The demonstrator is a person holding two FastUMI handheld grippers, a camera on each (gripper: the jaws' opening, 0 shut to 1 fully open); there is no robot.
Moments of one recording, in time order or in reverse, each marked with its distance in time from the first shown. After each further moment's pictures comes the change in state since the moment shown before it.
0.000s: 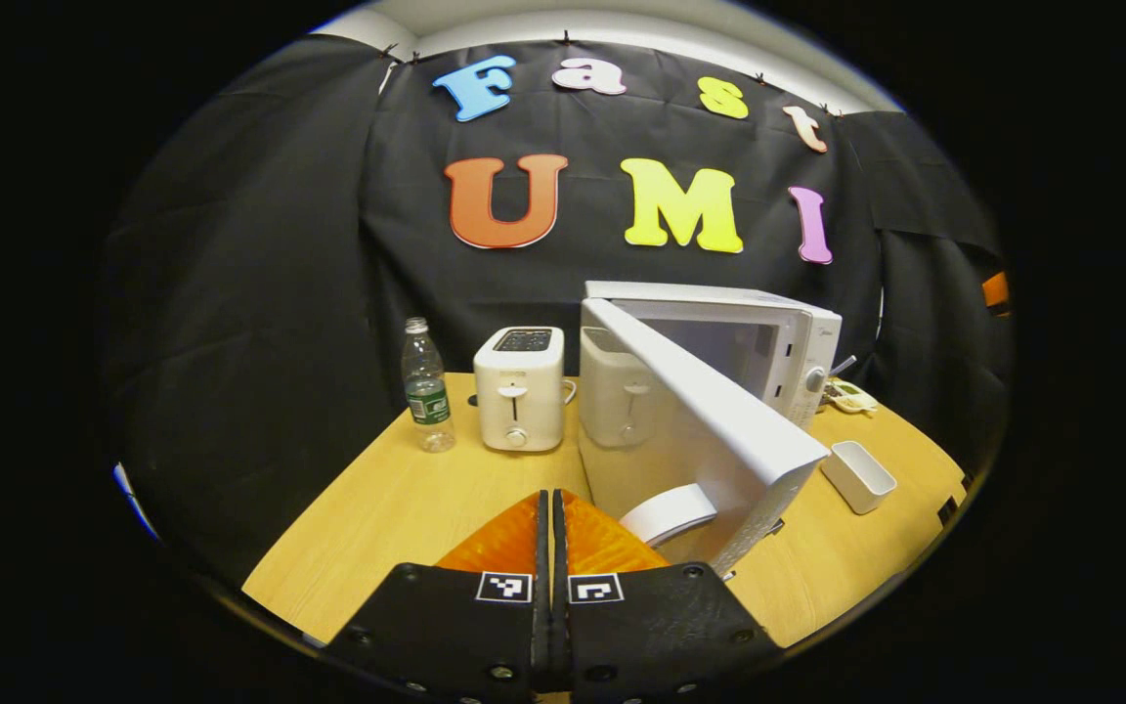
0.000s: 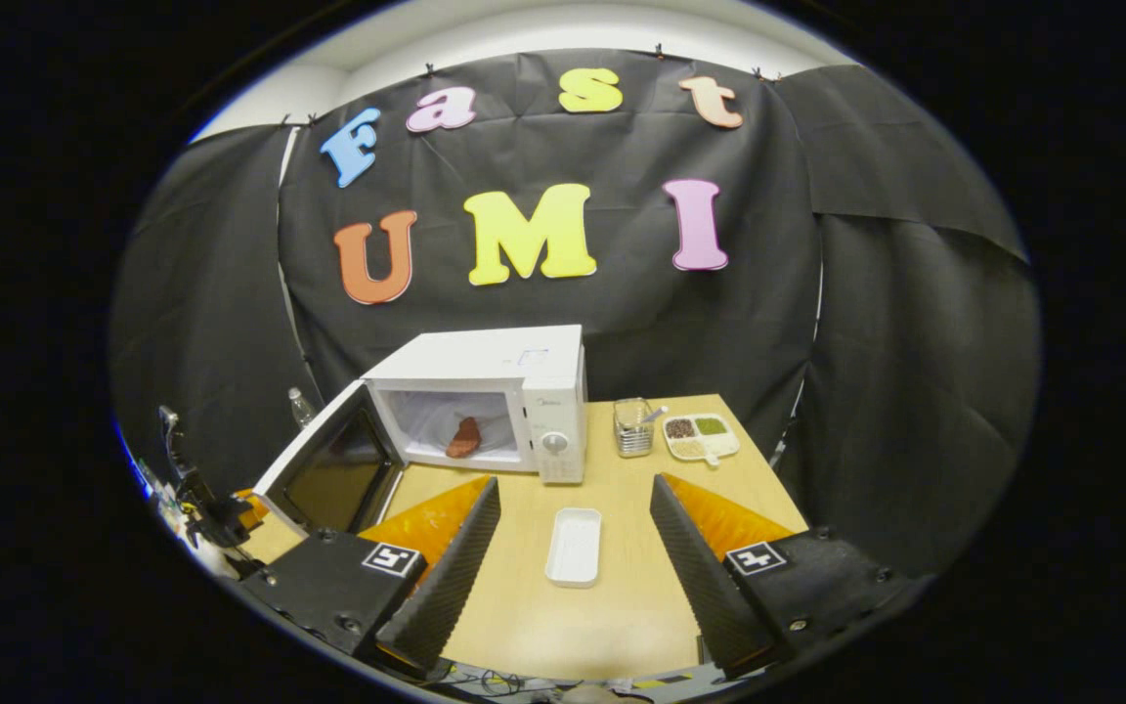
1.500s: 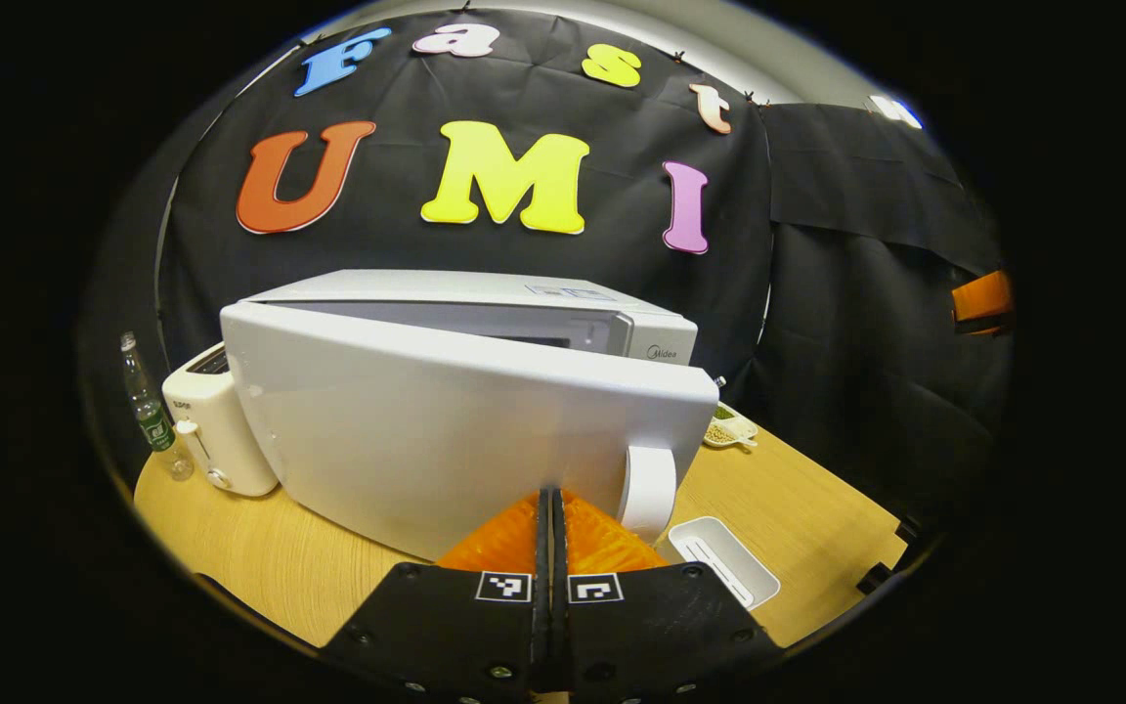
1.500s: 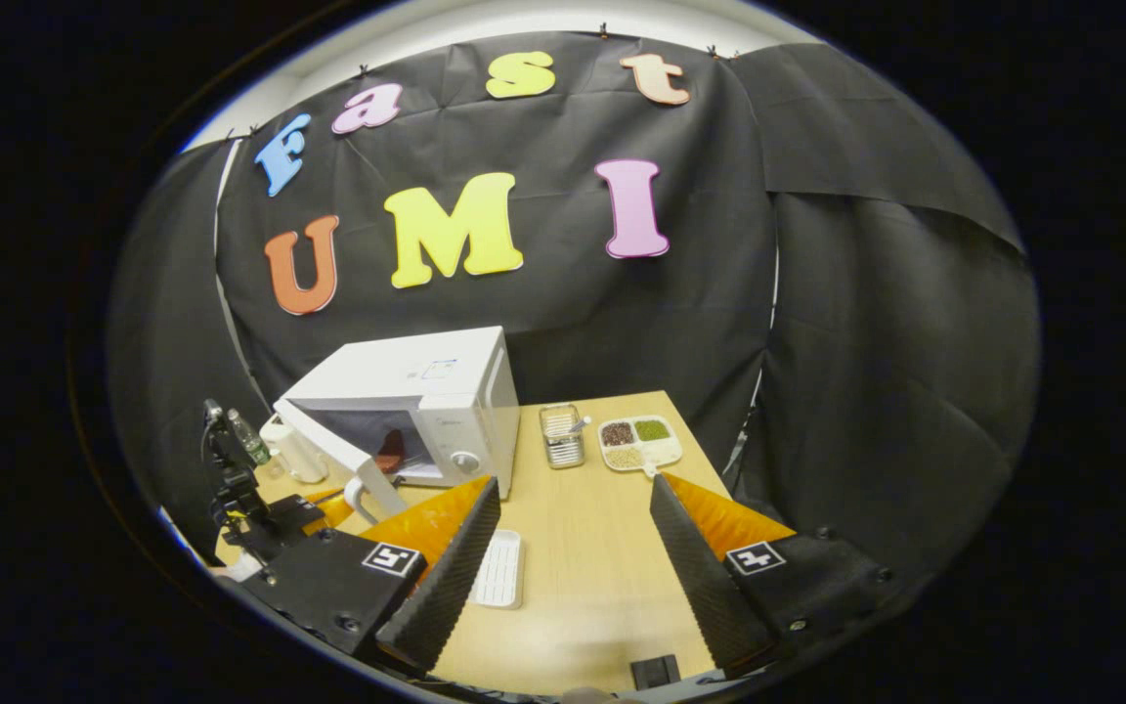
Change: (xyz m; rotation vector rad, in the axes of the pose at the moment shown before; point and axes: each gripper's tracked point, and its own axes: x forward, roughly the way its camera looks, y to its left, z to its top) left arm 0.157 -0.268 0.042 0.011 0.023 -0.366; right arm 0.061 -0.111 0.031 0.059 0.039 -0.103
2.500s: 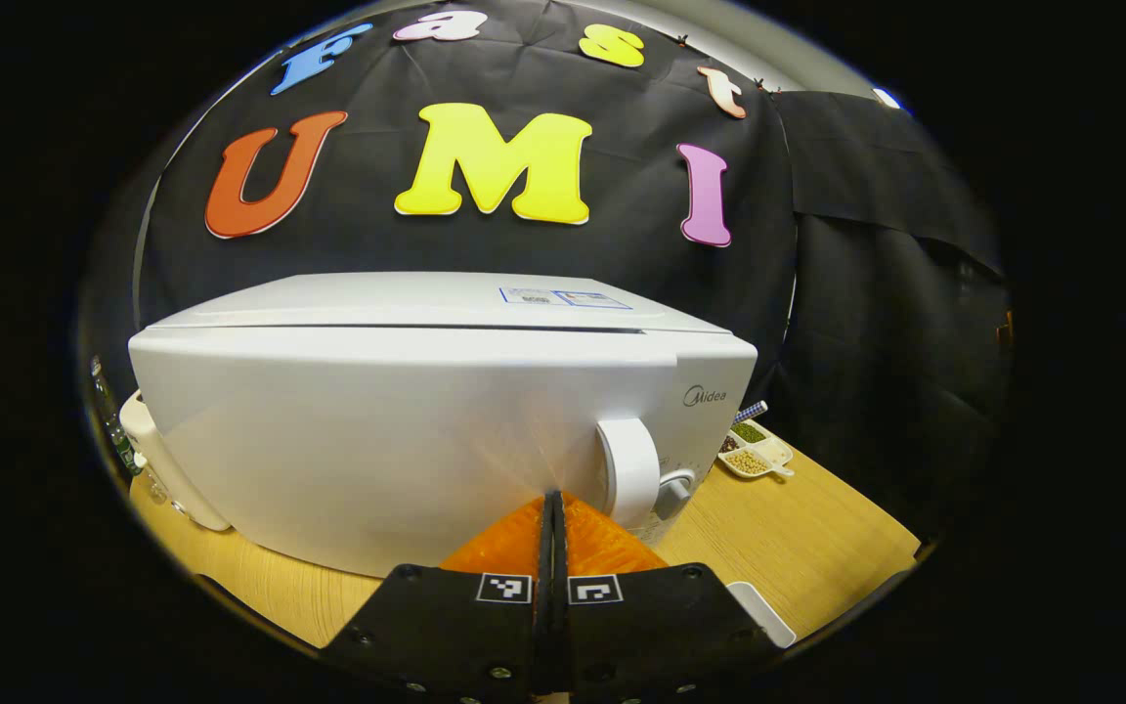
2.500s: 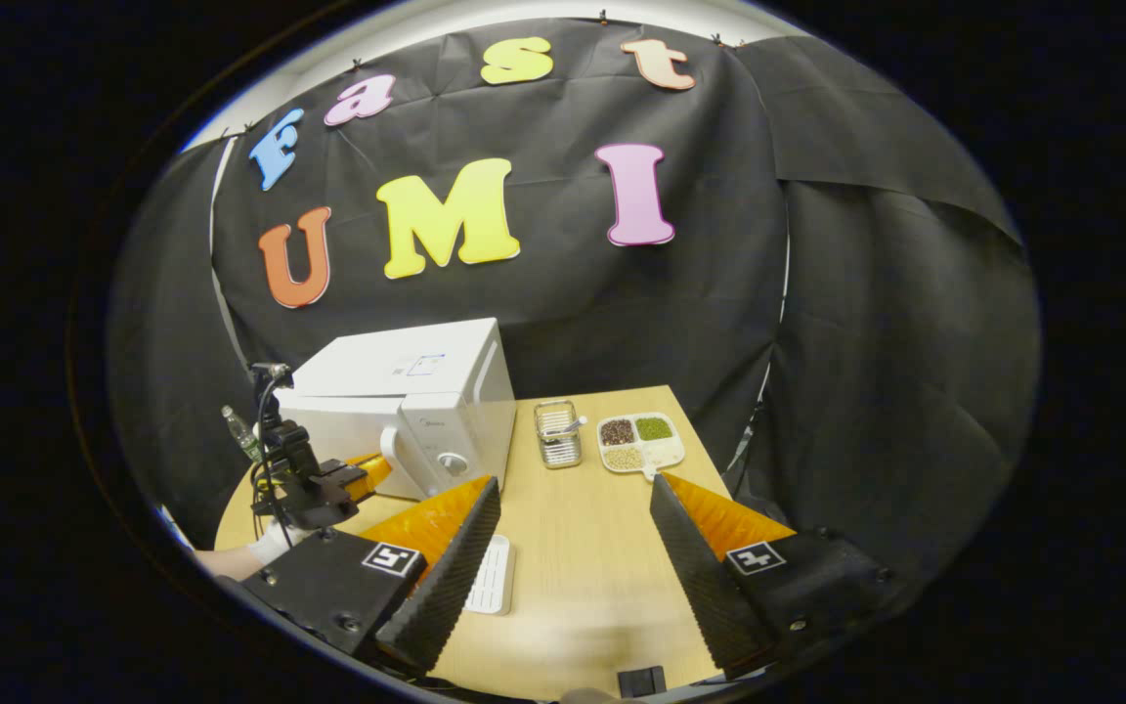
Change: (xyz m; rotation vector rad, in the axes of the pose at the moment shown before) left arm 0.100 -0.009 0.023 0.000 0.009 0.035; right arm 0.029 -0.017 -0.002 0.004 0.044 0.017
